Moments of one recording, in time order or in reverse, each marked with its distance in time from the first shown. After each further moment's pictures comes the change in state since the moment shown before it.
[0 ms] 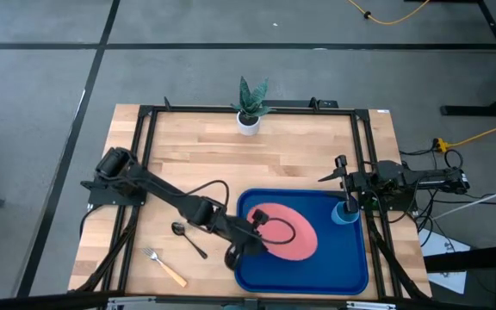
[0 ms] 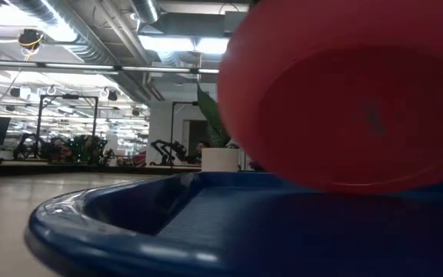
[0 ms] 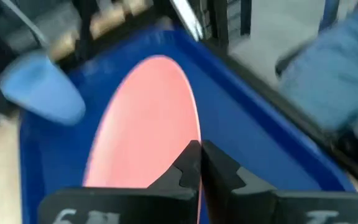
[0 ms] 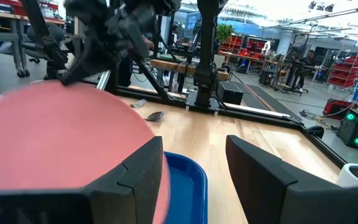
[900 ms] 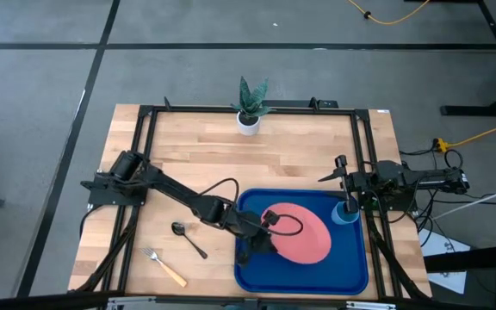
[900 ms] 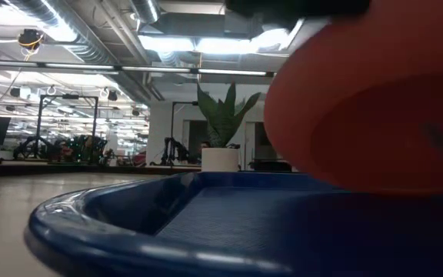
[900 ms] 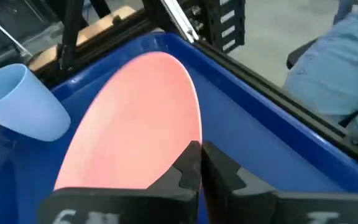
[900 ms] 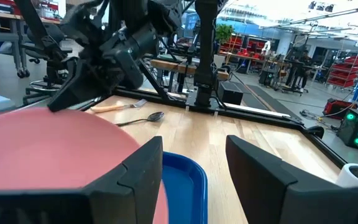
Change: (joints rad) left arm 0.059 0.114 -0.004 0.167 0.115 0.057; right arm 0.000 0.001 0.000 0.000 0.000 0.000
